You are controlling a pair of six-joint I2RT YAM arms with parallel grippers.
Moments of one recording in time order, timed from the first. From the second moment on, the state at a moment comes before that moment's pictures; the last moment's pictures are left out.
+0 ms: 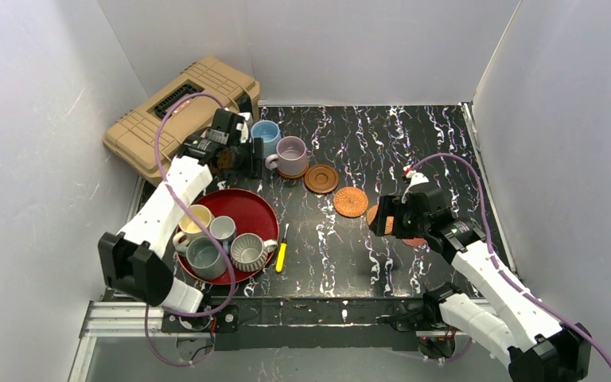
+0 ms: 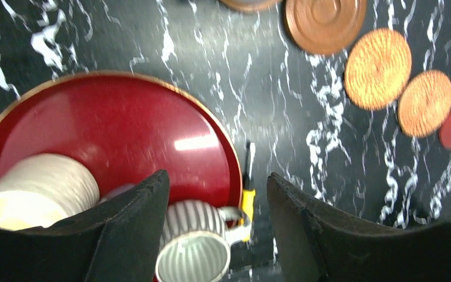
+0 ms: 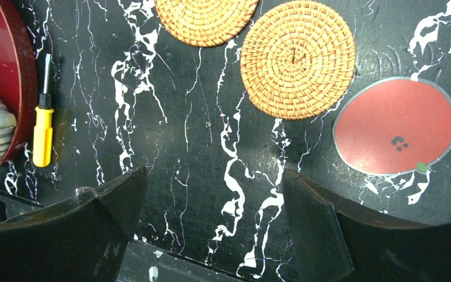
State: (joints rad) left arm -0.38 1.48 1.43 -0.90 0.01 -0.34; right arm 0.47 0.83 0.67 -0.64 -0.05 0.45
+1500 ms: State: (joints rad) left arm -0.21 1.13 0.86 -1.12 0.00 -0.57; right arm 0.47 0.84 0.68 -0.61 -0.09 0.44
